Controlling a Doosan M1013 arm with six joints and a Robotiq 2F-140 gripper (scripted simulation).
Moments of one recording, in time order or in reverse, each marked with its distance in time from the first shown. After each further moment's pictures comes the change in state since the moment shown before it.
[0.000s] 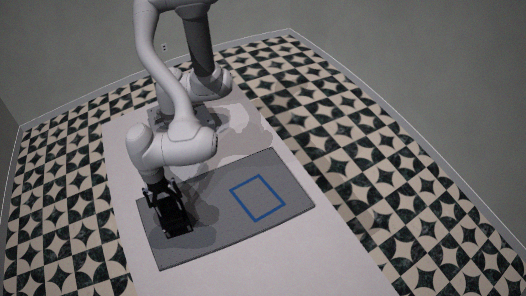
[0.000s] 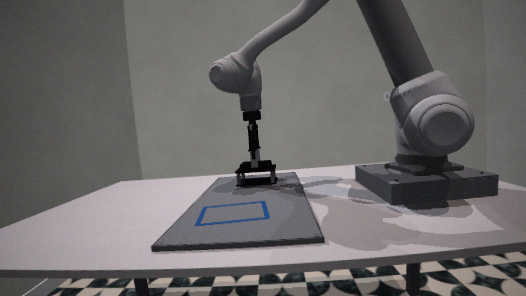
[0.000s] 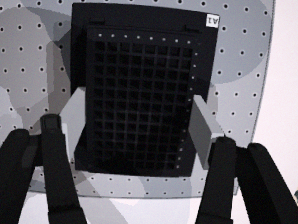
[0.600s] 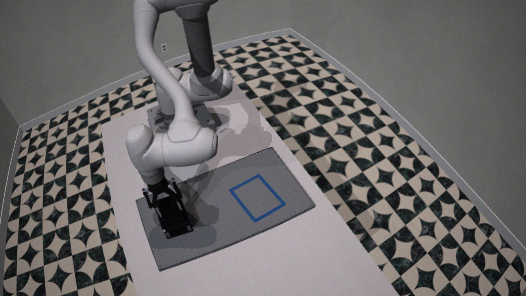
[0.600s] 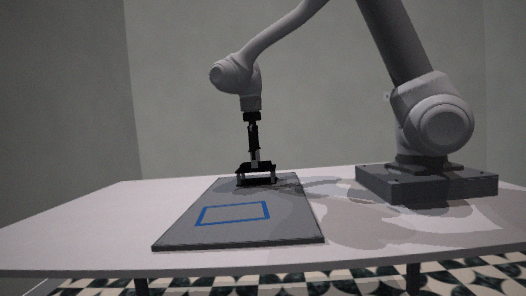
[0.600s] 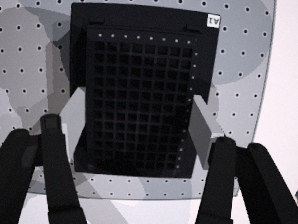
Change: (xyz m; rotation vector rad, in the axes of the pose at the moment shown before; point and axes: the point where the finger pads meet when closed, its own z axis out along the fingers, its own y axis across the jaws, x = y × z) arm 0.000 0.000 0.003 0.000 0.000 0.000
